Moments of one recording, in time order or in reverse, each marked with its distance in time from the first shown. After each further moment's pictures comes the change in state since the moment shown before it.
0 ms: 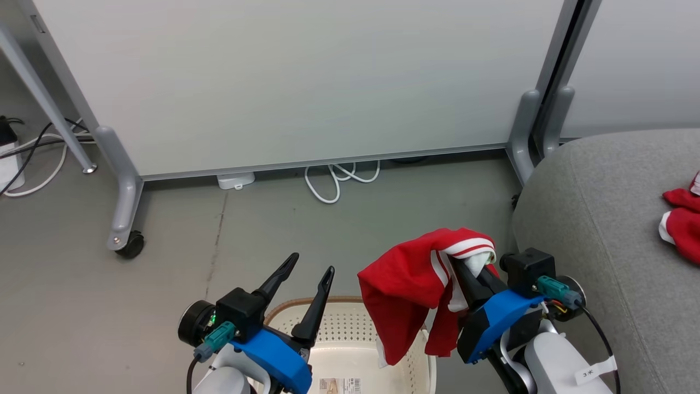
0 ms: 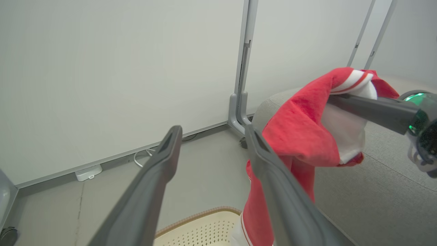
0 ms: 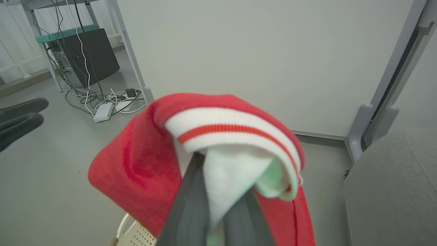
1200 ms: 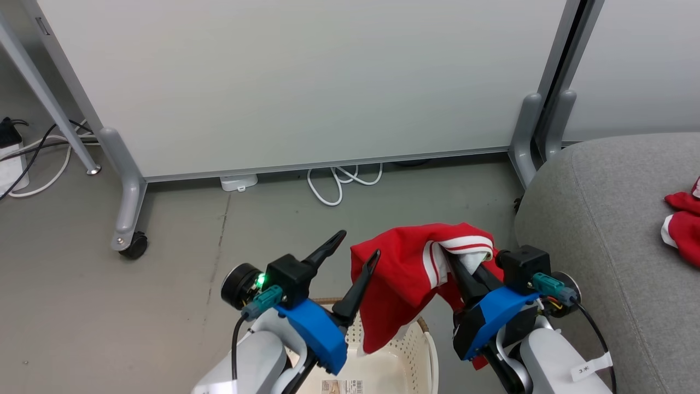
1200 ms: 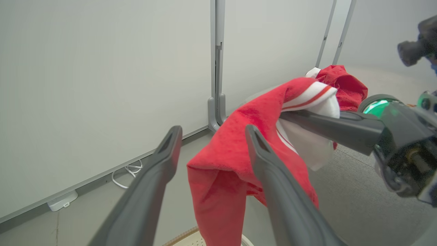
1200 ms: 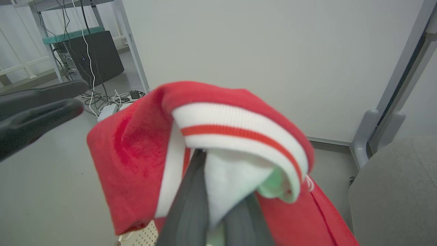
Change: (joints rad) left arm -0.211 -0.036 -0.227 0.123 -0.118 0.000 0.001; right arm -0.027 0.002 0.025 0.036 0.013 0.000 -0.021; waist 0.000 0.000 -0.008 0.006
